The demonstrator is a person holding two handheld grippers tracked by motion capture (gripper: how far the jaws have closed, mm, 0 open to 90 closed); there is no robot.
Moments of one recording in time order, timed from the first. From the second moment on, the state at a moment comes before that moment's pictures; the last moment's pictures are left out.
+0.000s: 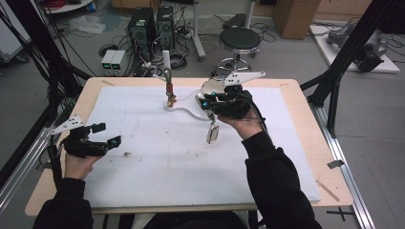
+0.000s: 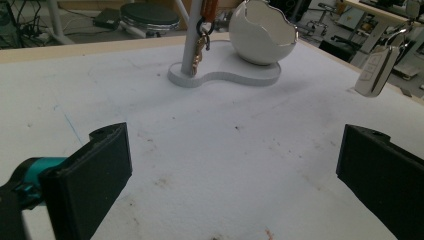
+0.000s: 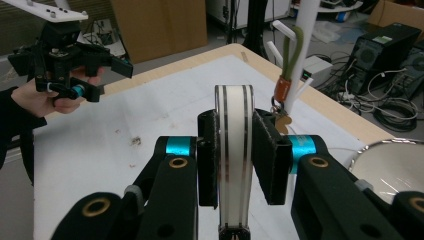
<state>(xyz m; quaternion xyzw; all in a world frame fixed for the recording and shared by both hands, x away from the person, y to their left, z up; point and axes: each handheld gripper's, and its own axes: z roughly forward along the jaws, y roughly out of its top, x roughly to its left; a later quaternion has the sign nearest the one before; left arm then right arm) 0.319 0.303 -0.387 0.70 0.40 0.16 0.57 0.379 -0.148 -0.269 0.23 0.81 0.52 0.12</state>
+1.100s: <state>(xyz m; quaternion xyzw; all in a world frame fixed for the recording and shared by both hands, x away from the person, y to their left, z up) 0.350 0.205 -0.325 0.73 0.30 0.09 0.61 0.377 -0.077 -0.257 0.17 0.81 0.55 0.08</state>
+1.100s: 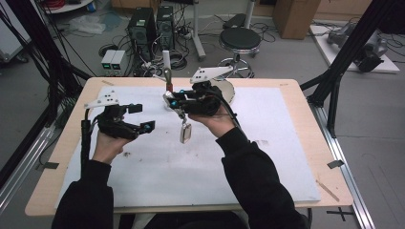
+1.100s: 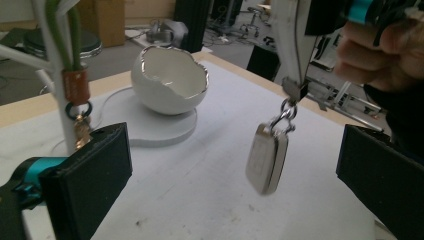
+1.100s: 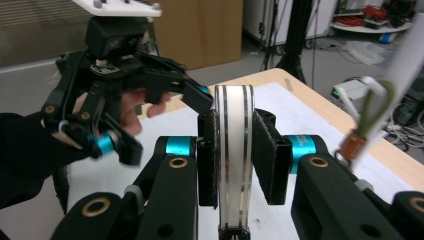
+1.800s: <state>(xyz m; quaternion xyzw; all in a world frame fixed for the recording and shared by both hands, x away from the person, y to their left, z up) 0.345 0.196 -0.306 0.70 0.26 0.09 0.66 0.379 -0.037 -0.258 0.14 0.79 0.59 0.01</state>
